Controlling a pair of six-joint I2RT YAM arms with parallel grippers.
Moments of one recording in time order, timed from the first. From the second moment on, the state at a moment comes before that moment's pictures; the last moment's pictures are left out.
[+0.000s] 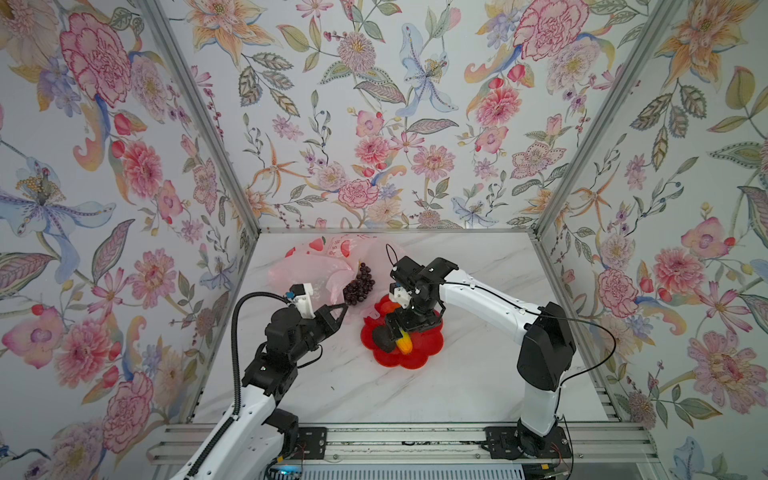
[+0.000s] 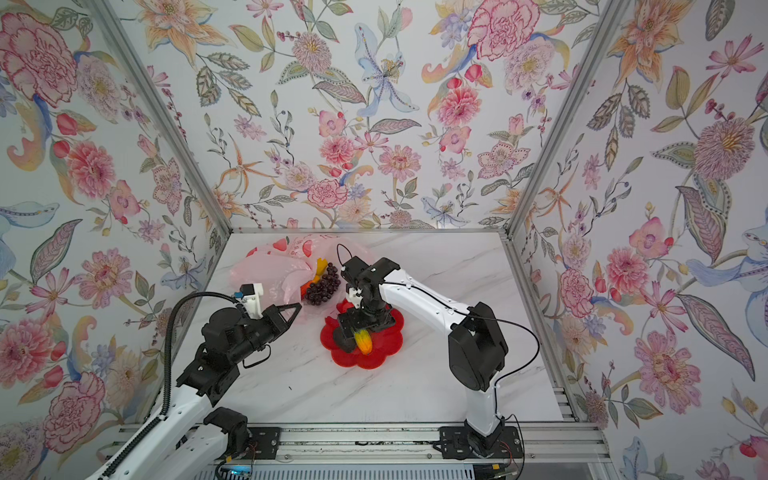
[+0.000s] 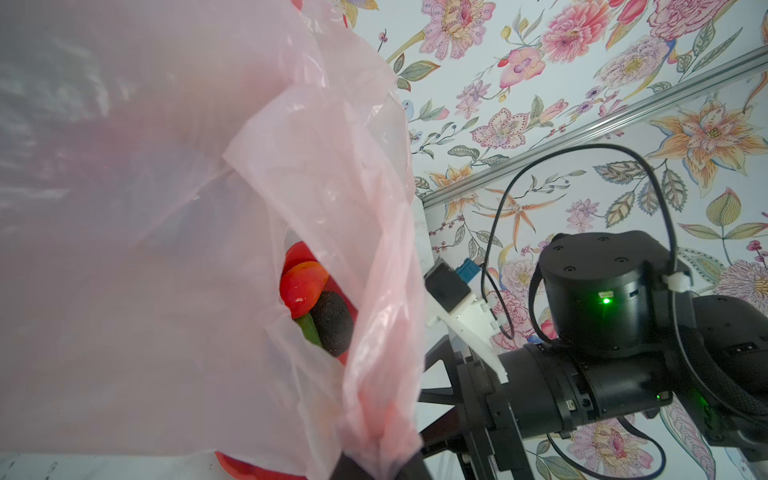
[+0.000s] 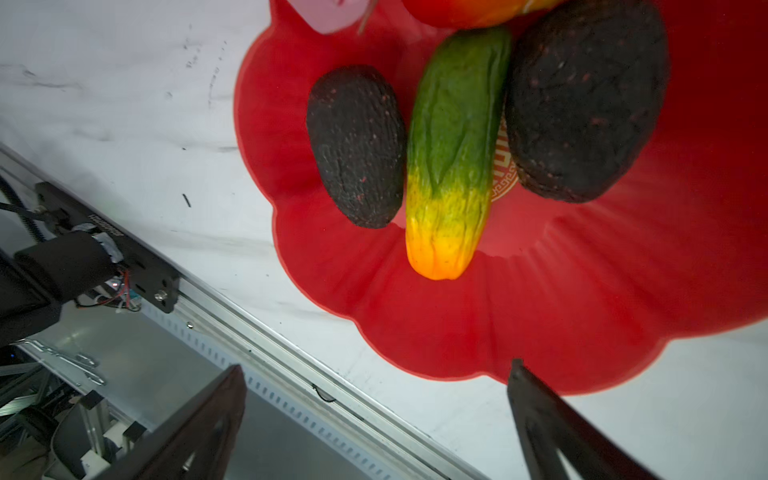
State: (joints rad) left arm -0.34 0.72 0.47 -0.01 0.31 -0.95; right arm 0.83 1.91 1.67 -1.24 -0.25 0.33
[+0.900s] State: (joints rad) left arm -0.25 0.66 0.46 -0.11 0.40 -0.92; right arm 0.86 2.11 1.66 -1.19 -0.13 0.36
